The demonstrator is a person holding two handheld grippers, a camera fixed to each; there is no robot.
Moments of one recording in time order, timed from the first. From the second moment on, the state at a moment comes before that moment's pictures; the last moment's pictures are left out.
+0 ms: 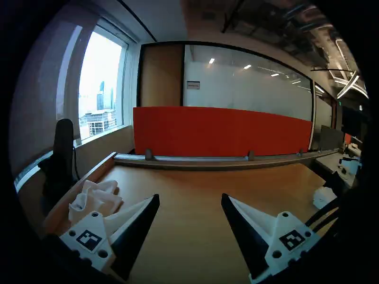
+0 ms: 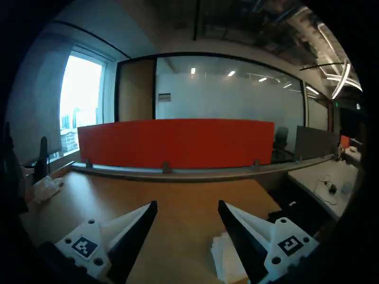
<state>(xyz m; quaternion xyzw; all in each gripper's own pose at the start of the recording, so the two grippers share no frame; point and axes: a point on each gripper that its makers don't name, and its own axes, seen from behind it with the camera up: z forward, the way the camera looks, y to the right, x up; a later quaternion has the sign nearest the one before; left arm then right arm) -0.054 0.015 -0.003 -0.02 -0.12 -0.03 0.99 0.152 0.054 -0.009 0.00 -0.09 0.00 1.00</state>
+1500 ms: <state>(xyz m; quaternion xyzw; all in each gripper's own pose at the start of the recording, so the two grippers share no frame) -0.089 0.003 0.007 -0.02 -0.04 0.01 1.00 0.171 -0.023 -0.007 0.00 -0.02 0.00 1.00</state>
